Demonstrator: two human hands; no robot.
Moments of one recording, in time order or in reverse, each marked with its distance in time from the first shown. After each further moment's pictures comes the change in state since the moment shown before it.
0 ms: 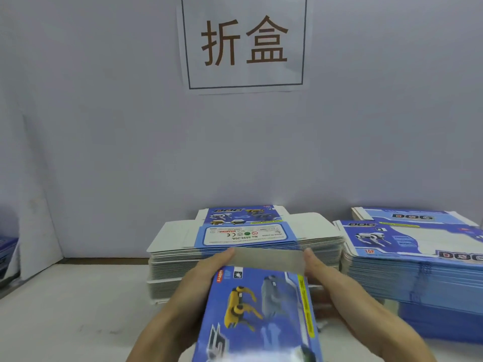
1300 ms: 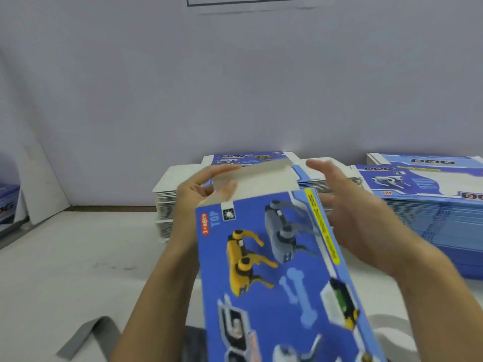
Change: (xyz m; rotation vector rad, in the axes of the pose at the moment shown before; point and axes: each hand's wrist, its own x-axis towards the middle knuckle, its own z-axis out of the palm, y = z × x) left_hand 0.007 0.001 -0.016 0.288 0.145 0.552; right_hand 0.001 -0.039 0.019 -0.135 -0.013 -0.192
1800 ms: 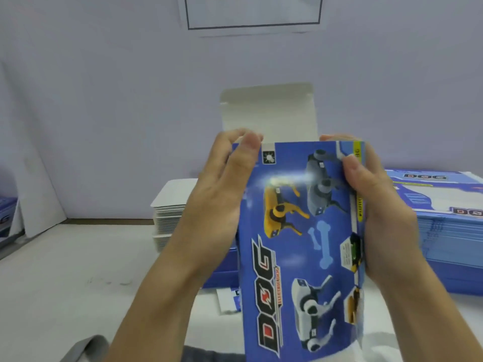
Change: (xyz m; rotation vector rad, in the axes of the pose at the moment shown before) left_hand -0.020 0.067 0.034 0.020 -0.159 0.043; right_hand -0.033 -0.033 0.016 0.346 0.080 -0.523
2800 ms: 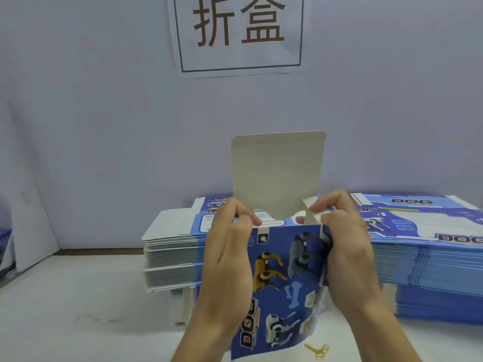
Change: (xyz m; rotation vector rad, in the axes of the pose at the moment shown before) left_hand -0.005 -0.033 0.031 0.003 0.180 0.059; right_hand 0.003 0.014 -0.002 -0.245 0.278 0.043
